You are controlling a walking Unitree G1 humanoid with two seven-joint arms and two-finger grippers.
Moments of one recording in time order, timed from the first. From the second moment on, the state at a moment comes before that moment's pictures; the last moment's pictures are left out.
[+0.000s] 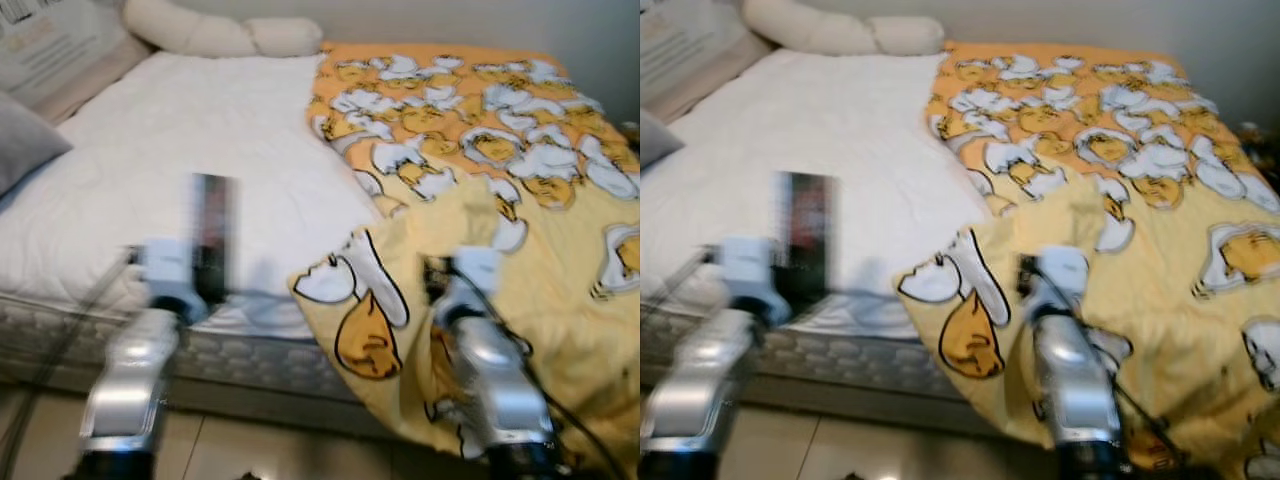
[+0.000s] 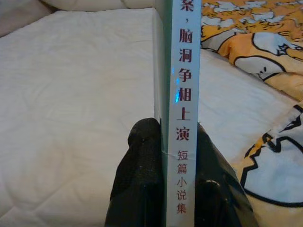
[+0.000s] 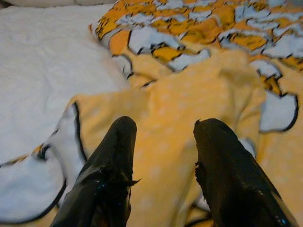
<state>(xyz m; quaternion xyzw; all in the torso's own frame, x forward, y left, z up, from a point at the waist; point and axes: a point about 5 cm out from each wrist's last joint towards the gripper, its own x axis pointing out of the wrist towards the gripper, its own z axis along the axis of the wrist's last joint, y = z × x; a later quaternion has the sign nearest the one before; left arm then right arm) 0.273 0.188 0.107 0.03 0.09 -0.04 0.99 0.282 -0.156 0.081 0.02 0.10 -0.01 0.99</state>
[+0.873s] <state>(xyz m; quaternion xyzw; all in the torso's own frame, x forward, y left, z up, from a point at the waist) 0.281 0.196 0.112 0.05 0.08 -0.03 0.99 0.276 -0.151 0.077 0.04 0.11 -0.02 0.99</state>
